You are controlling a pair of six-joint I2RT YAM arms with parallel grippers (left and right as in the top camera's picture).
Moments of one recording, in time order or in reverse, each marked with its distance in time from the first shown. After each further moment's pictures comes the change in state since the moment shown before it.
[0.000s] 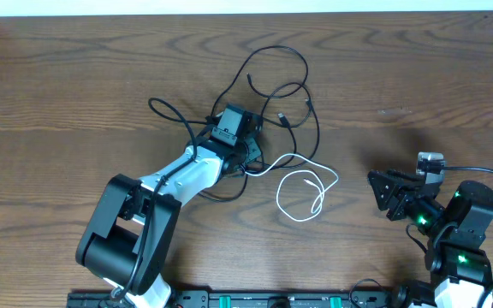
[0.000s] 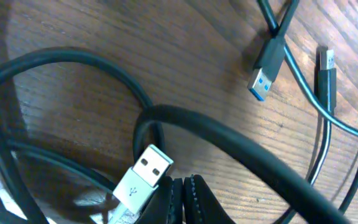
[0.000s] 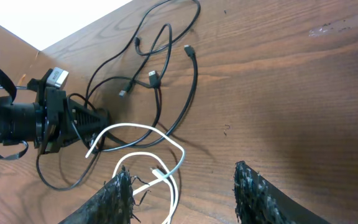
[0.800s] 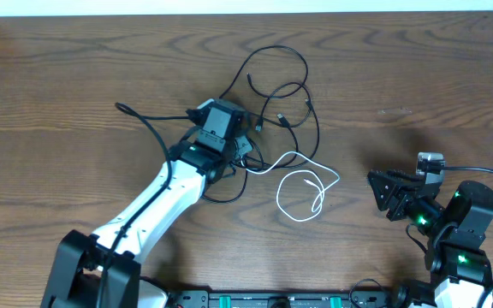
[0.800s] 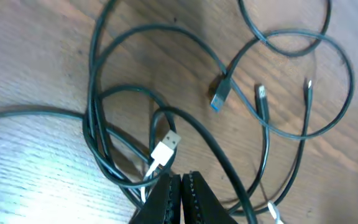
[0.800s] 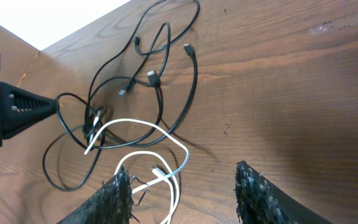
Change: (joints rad) left arm -0.020 -0.257 0.000 -0.169 -0.151 -0.023; right arm 0.000 0.000 0.000 -0.004 0.000 0.001
